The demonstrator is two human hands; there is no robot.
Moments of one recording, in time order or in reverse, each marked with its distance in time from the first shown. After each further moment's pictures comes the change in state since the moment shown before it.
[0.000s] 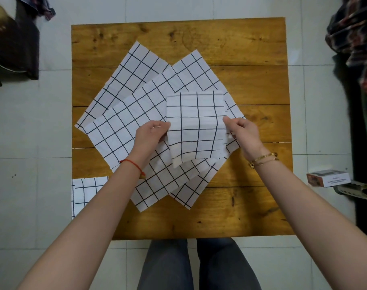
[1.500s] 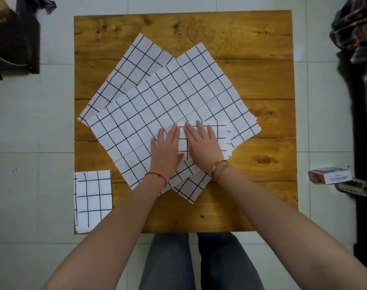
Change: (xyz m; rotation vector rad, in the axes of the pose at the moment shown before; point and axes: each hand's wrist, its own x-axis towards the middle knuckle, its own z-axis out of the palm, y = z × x) left_hand -0.010 -0.084 0.019 1.393 -0.022 0.465; right_hand -0.025 0.057 0.095 -1.523 -0.254 -0.658
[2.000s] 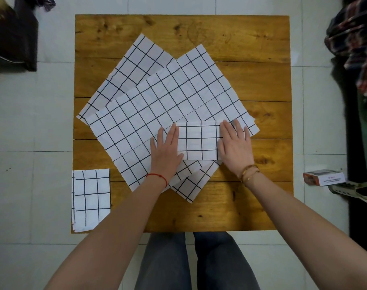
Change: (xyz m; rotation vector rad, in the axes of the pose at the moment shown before) left_hand -0.007 0.002 0.002 0.006 0.016 0.000; right_hand -0.042 0.063 -0.001 0.161 0.189 0.260
